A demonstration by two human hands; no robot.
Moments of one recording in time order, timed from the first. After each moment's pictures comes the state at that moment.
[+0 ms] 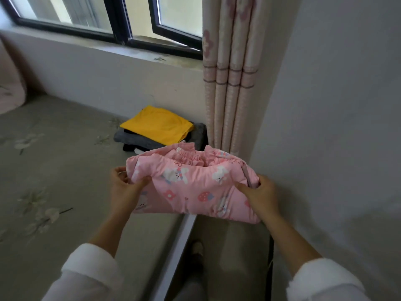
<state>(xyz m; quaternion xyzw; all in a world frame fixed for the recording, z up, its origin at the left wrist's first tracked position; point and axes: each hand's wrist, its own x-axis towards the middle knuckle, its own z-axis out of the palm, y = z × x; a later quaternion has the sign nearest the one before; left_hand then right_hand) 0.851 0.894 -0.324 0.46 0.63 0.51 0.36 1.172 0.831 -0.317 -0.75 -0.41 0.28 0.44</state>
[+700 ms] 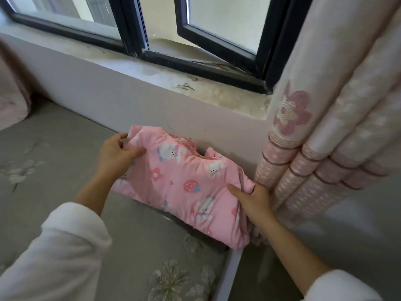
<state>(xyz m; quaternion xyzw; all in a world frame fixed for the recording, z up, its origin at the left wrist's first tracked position) 0.794 1.325 -0.267 0.54 0.70 0.39 0.28 1.110 1.226 -0.327 -0.67 -0.39 0.45 0.44</state>
